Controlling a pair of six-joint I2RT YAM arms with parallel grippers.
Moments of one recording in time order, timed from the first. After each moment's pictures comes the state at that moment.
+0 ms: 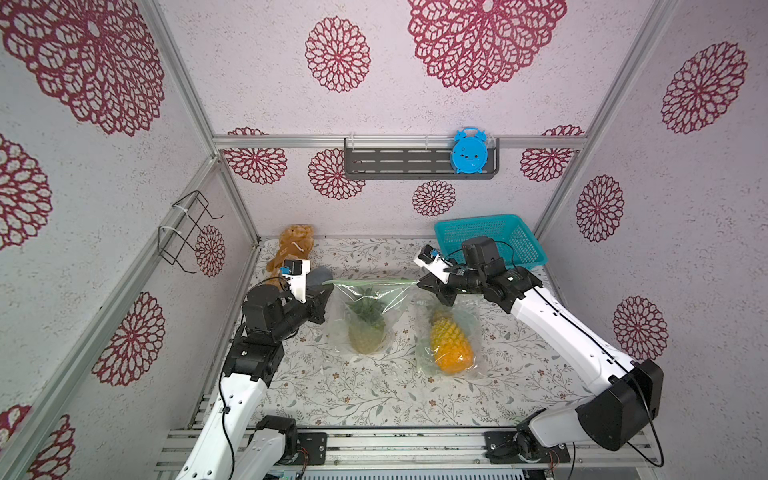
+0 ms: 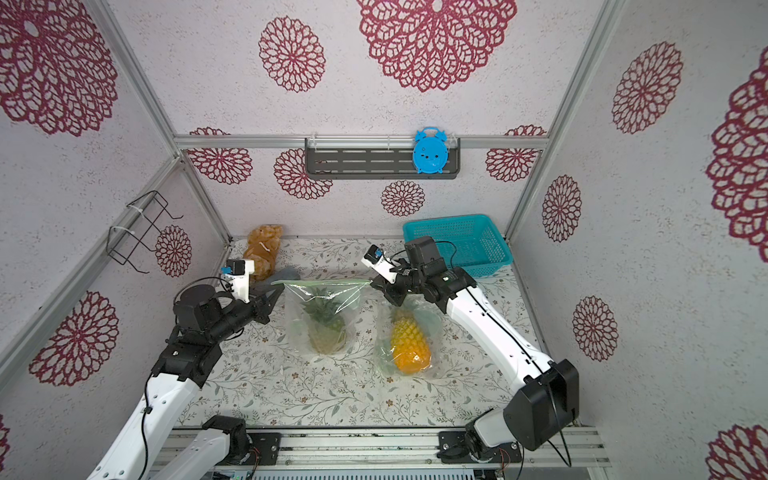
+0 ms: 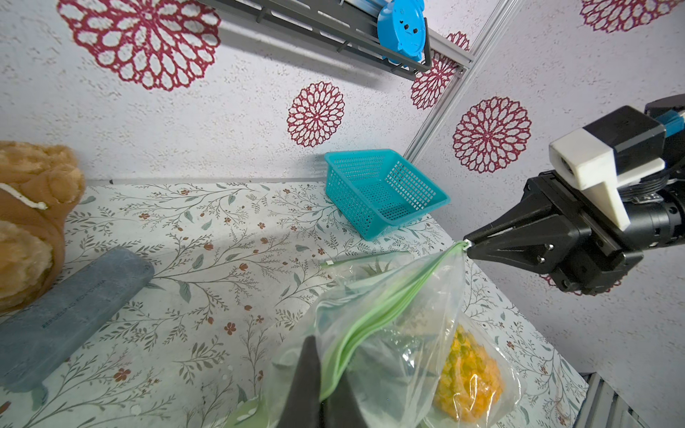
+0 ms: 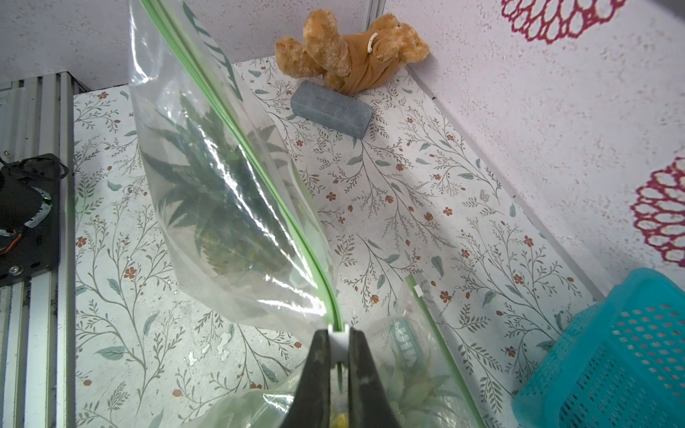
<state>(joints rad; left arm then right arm) -0.14 0.84 0.79 -0.20 0.41 -0.24 0.53 1.43 1.38 -0.63 -0.43 -0.44</state>
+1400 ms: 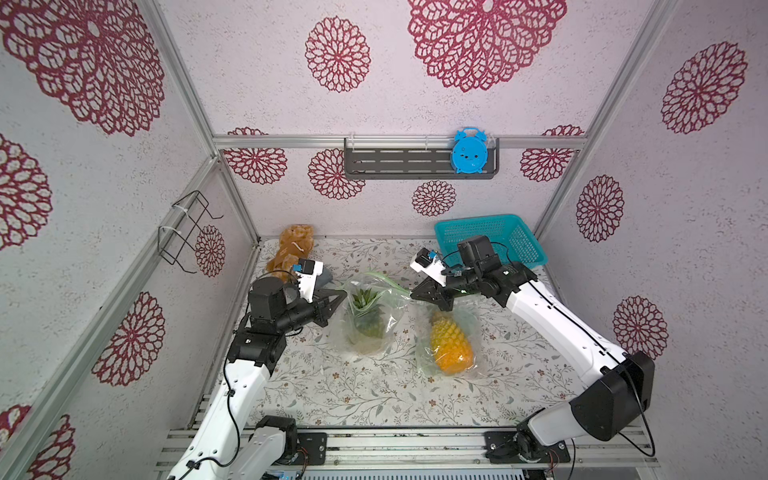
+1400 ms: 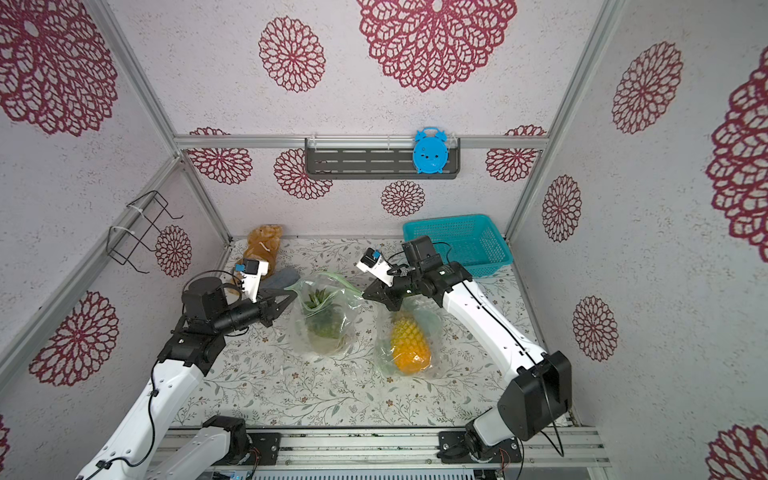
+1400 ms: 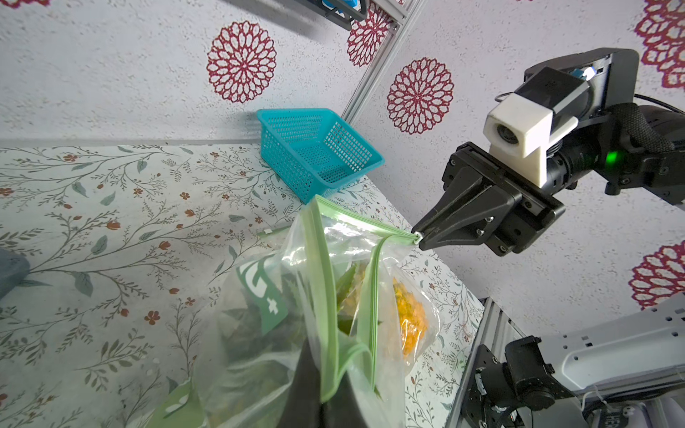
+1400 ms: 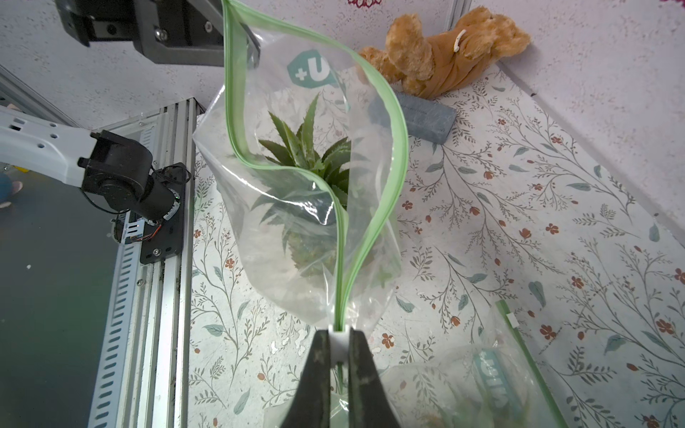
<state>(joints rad) -0.13 0.93 0.82 -0.25 0.71 -0.24 0.54 1.48 1.43 -0.74 -0.68 -0.44</state>
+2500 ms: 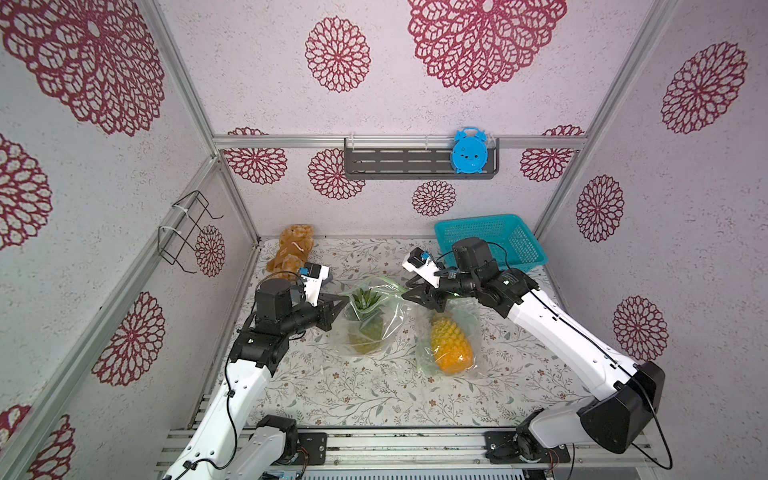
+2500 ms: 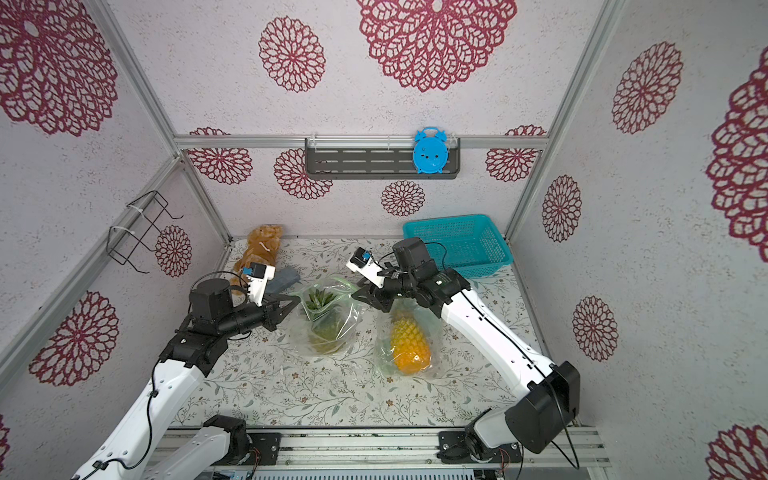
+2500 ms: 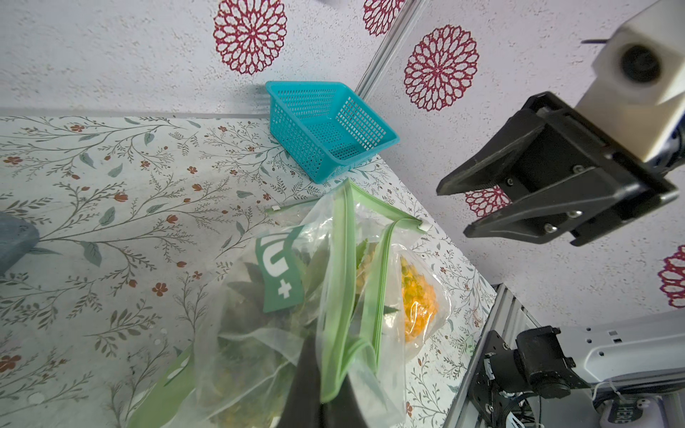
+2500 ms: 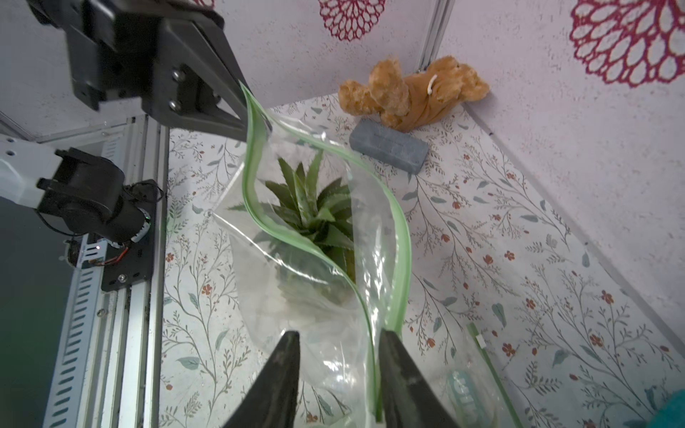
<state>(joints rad) -0.18 0.93 0.83 -0.33 0.63 -0.20 0.66 1.43 1.45 -0.62 -0.53 -0.36</state>
